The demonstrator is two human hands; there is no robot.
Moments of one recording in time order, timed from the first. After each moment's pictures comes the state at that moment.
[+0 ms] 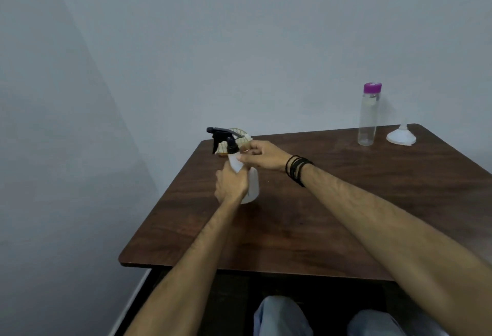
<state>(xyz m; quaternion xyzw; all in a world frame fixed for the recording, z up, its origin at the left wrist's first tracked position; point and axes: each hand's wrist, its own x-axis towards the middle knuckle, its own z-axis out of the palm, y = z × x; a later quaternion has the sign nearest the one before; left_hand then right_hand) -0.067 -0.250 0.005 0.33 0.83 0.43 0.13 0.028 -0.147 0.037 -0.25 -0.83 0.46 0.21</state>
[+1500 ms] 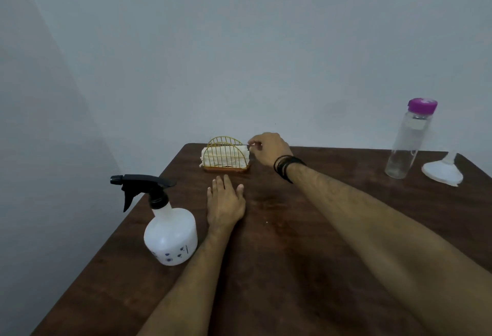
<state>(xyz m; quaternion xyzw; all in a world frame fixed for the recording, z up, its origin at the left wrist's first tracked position) -0.155 -0.104 -0.079 0.47 0.86 0.21 0.05 -0.059 0.032 0.011 -0.40 -0.86 0.16 0.27</state>
